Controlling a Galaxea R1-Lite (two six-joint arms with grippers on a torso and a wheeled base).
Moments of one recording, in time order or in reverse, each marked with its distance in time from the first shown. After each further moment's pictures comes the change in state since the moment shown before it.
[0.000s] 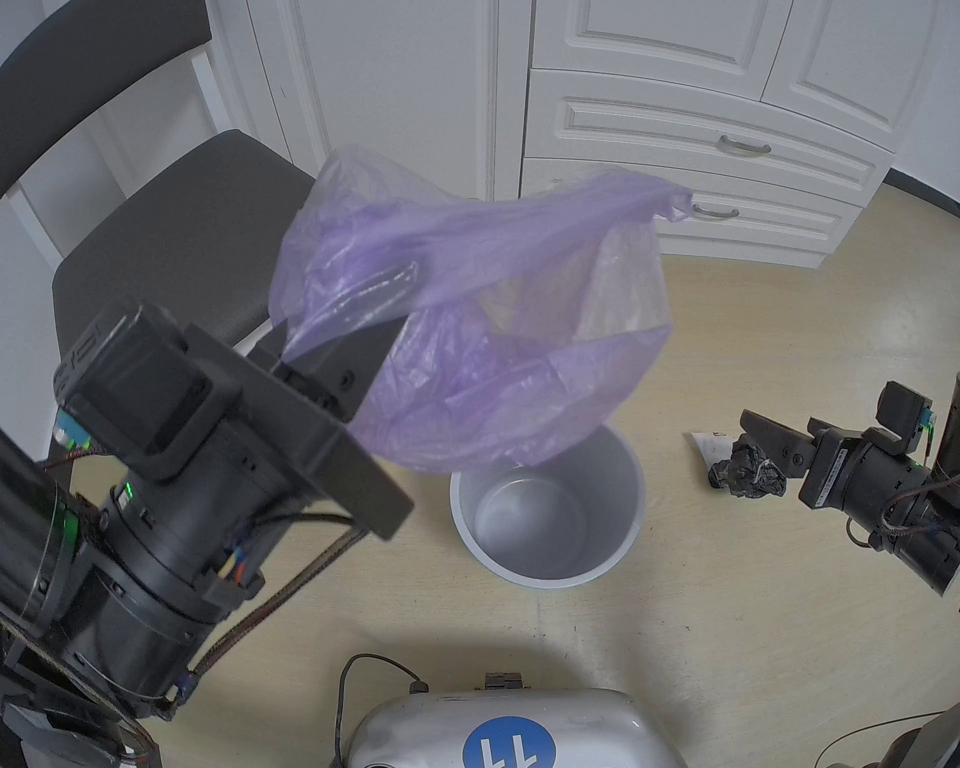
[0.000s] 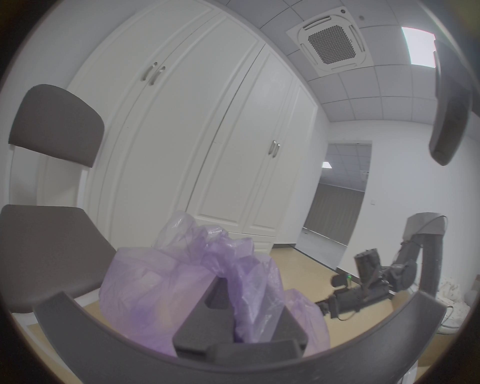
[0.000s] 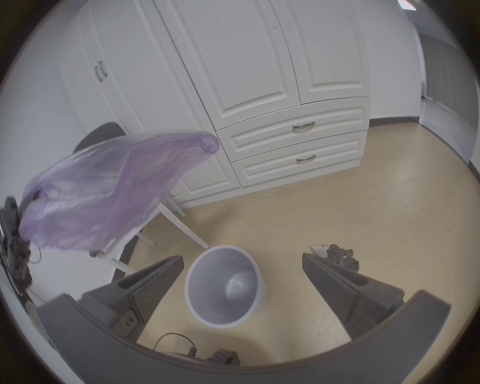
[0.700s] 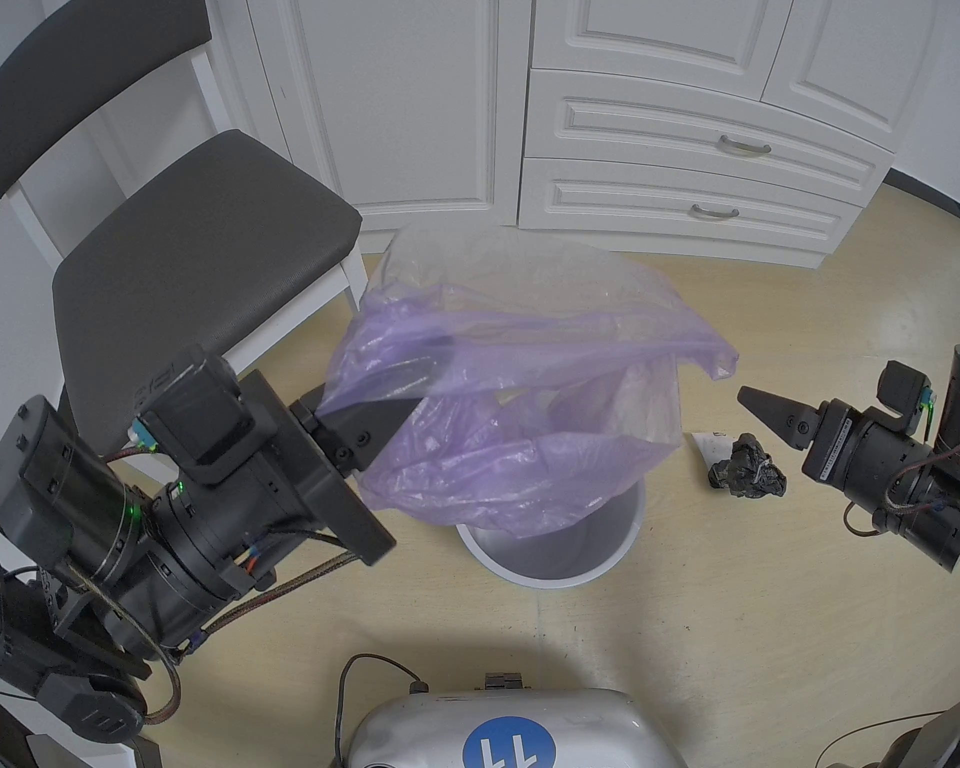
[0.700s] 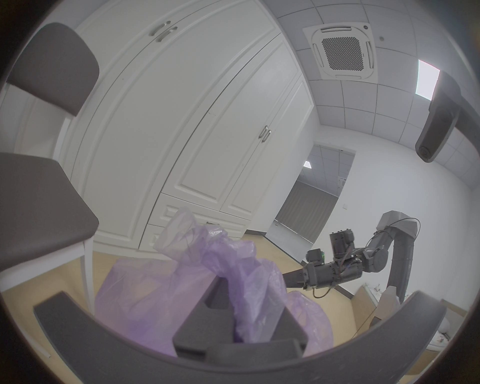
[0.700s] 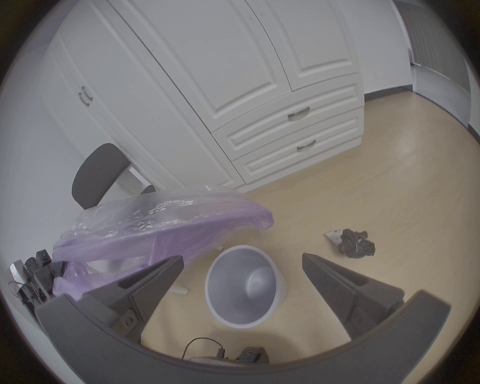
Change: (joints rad) left arm 0.199 0.083 0.076 -0.048 -0.360 -0.251; right arm -0.023 0.004 -0.086 0.106 0.077 0.163
